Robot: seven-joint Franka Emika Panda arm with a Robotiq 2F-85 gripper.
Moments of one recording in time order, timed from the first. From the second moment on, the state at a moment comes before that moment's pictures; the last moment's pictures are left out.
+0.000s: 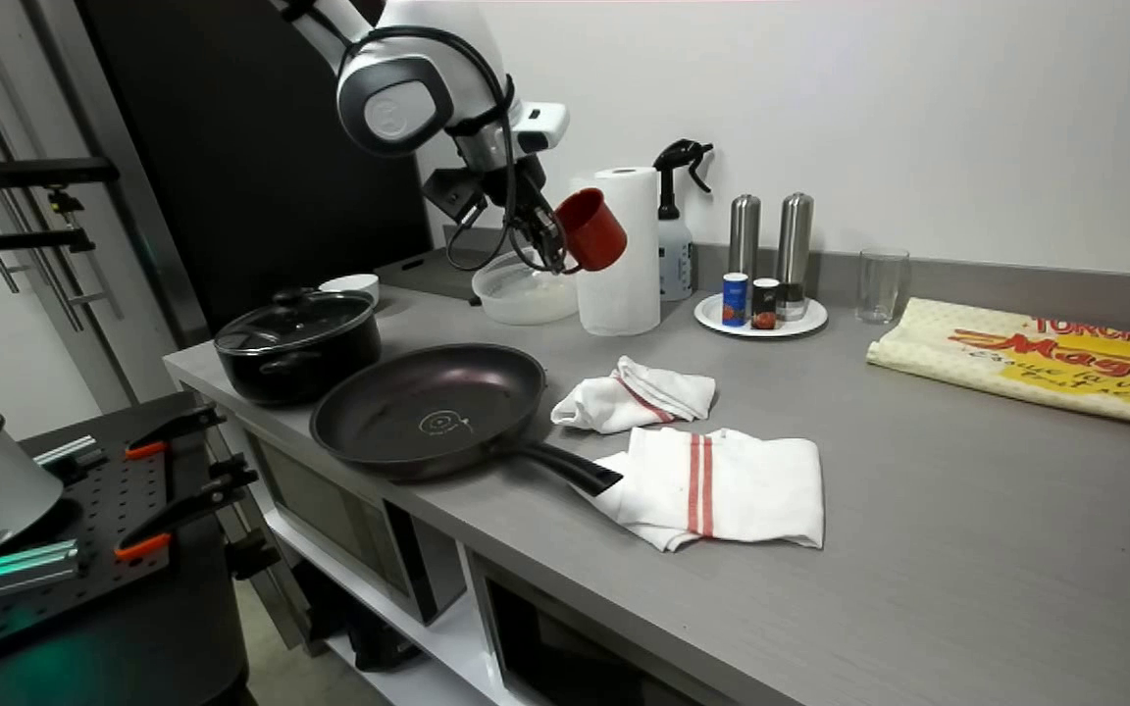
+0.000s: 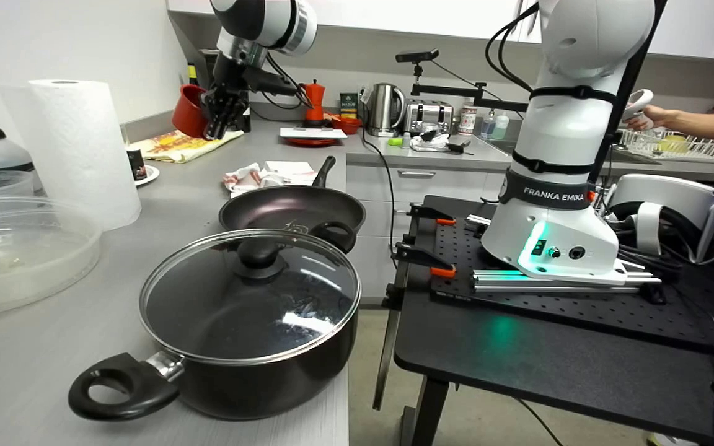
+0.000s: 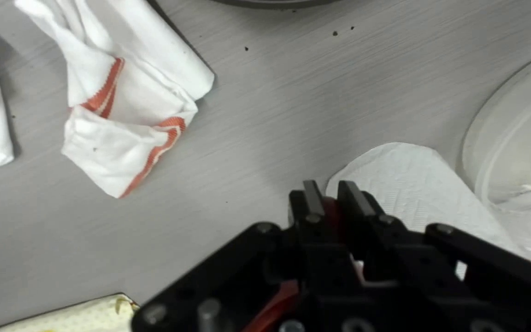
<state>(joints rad) -0.30 0.37 0.17 -2.15 0.26 2.92 -0.22</state>
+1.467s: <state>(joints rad) -0.33 0.62 -0.04 -1.69 0.38 2.57 0.12</state>
